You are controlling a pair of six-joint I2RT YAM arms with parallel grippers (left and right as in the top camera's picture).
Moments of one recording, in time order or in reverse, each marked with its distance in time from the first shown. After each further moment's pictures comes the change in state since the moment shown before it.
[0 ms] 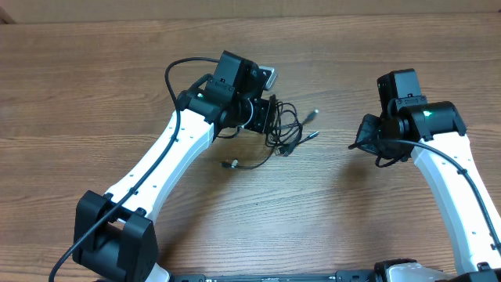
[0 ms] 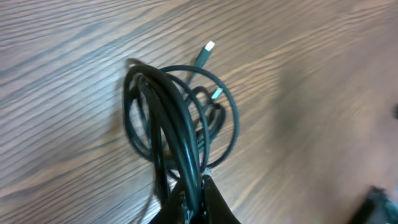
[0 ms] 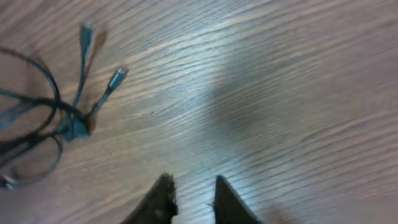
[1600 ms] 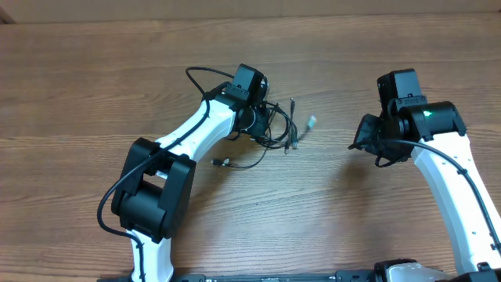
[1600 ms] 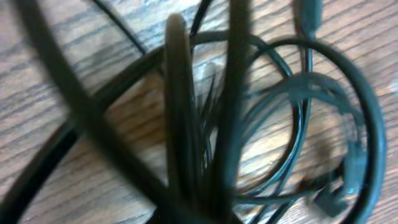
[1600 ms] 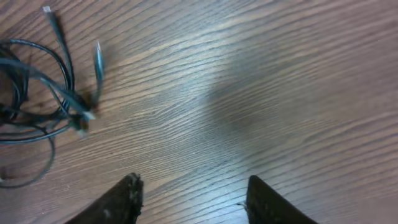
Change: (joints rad) left arm 0.000 0.304 0.003 0.132 -0.215 -0.016; right arm 0.000 0.000 0.000 0.005 -0.005 -0.002
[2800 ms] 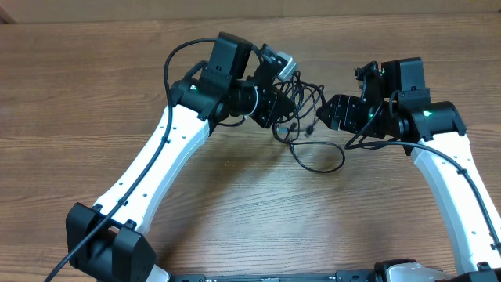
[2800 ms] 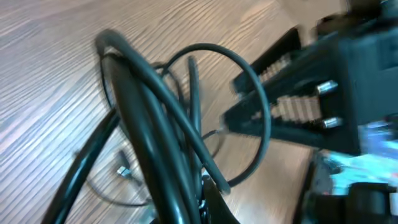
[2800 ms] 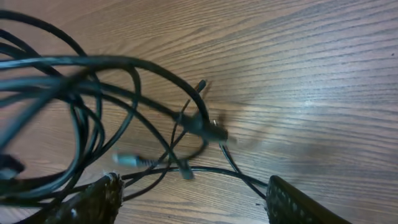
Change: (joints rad) left arm -0.001 -0.328 0.124 -0.142 0.510 0.214; right arm 0.000 0.000 -0.001 0.285 -0.435 -0.179
